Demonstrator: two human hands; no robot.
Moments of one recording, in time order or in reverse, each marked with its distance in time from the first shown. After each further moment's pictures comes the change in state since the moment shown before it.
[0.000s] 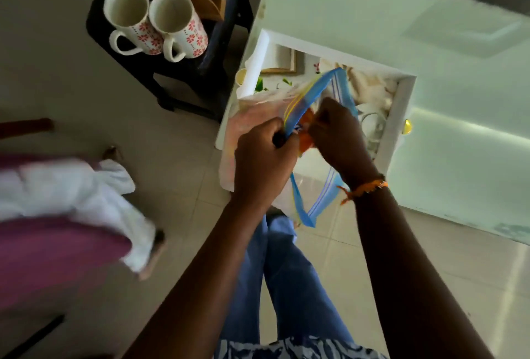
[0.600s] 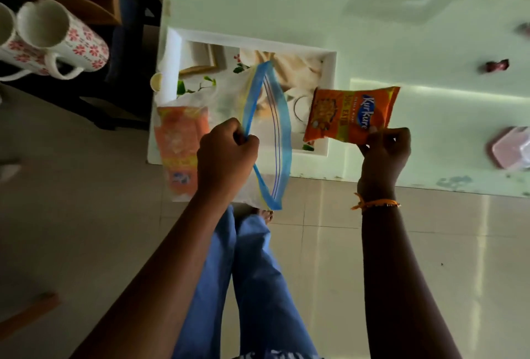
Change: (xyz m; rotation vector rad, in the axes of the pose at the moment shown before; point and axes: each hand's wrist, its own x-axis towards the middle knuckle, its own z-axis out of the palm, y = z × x) left_hand 0.006 0.008 0.078 0.219 -0.134 0.028; right_hand -0.041 0.145 -0.097 0.698 0.783 0.372
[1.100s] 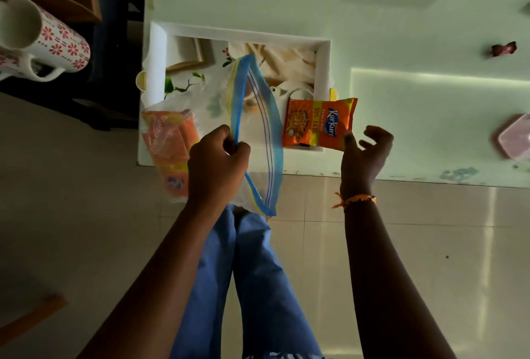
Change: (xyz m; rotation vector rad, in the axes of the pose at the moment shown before) left_hand -0.008 -0.009 0.014 0.027 0.003 0.026; right_hand 0.009 0.044 0.009 -0.210 0.103 0.002
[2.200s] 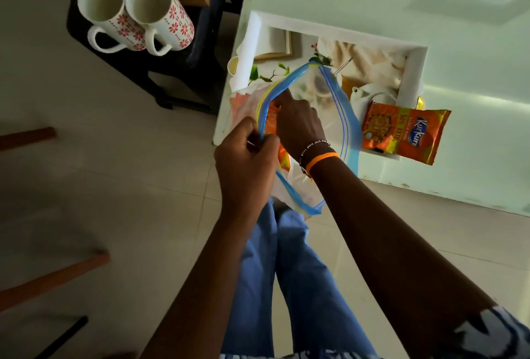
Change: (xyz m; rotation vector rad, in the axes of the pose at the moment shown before) left_hand -0.018 -0.039 -0.074 -0.356 0.224 -0.121; right_hand -0.138 -0.067 0.146 -0.729 -0.881 -0.750
